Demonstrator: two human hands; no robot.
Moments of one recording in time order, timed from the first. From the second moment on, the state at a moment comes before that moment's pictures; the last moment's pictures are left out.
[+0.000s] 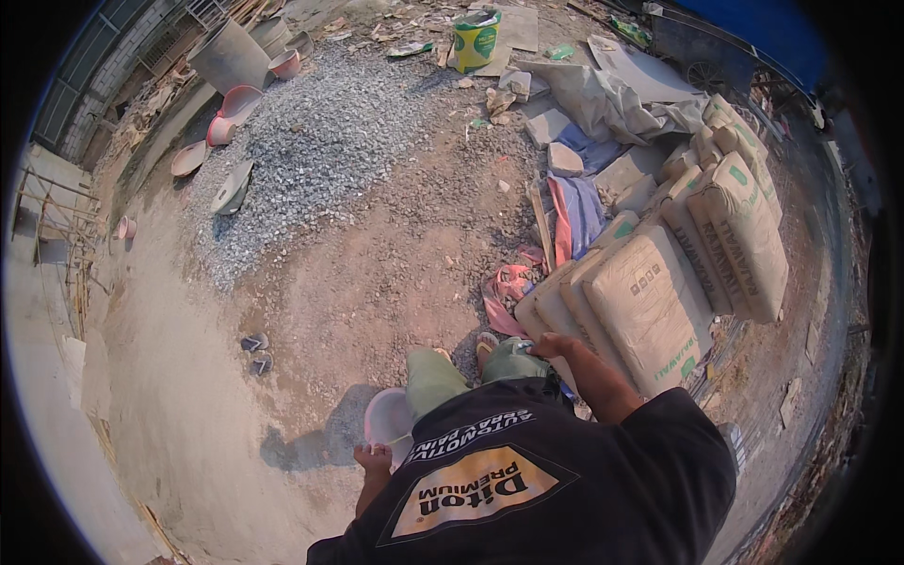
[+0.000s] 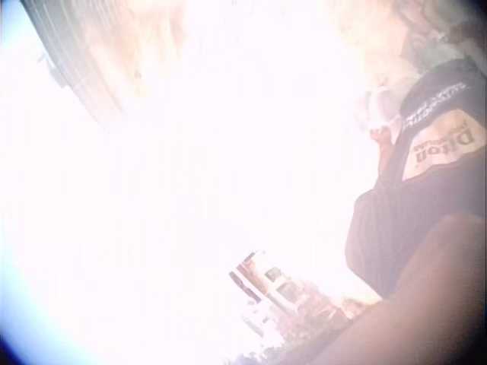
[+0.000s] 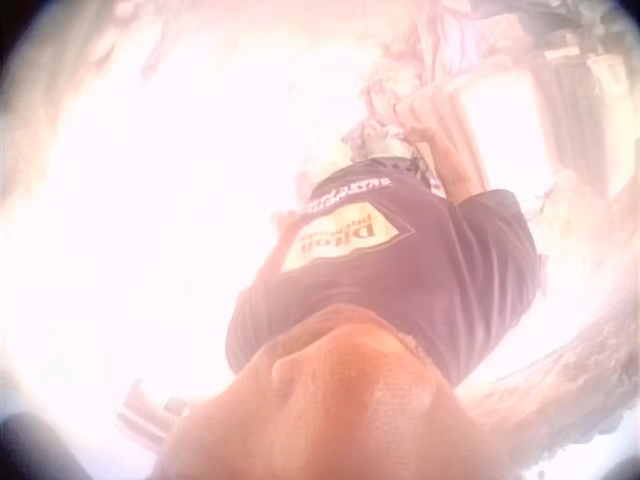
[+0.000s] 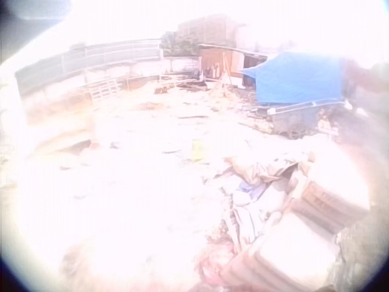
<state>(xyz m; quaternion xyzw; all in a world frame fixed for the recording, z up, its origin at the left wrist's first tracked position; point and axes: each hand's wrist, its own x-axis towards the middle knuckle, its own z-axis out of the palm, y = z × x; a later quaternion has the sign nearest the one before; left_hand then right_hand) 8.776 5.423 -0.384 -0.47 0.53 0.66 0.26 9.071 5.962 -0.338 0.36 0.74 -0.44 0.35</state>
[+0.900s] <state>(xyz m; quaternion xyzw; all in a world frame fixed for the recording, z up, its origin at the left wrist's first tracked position) 8.368 5.869 -0.359 -0.20 0.59 0.57 0.53 8.969 5.770 -0.327 0.79 0.42 -0.43 0.07</state>
